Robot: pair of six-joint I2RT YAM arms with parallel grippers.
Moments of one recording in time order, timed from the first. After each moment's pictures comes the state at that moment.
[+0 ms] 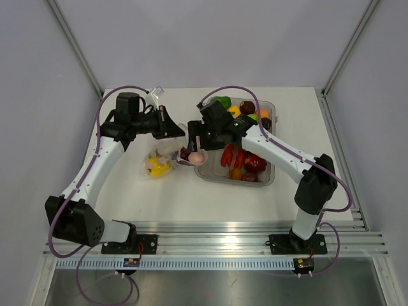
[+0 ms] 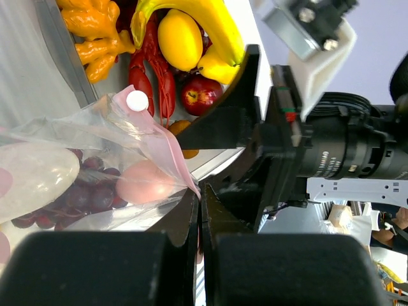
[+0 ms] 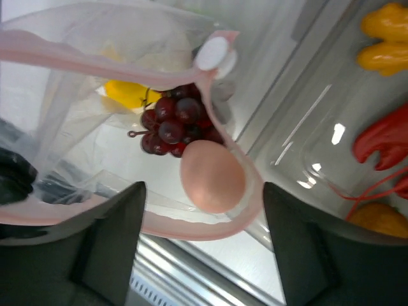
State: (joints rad) left arm -0.22 1.35 1.27 -0.52 0.78 -0.47; right arm 0.80 1.80 1.68 -0.70 -0.09 0.56
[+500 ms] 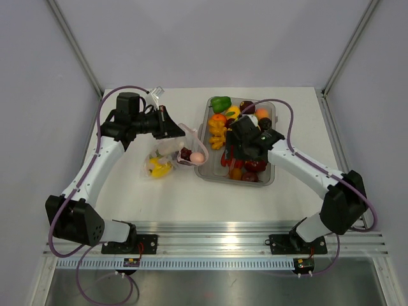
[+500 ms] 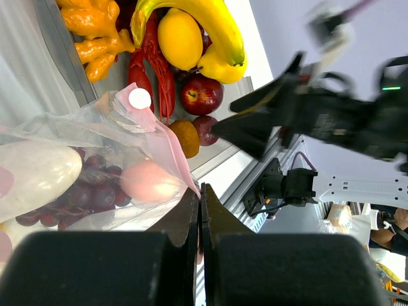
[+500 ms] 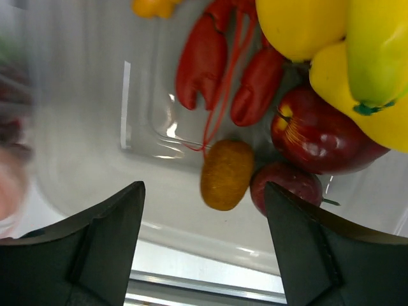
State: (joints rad) left arm -0.22 1.35 1.27 -0.52 0.78 -0.47; right arm 0.67 1.49 1.26 -0.71 0.19 0.62
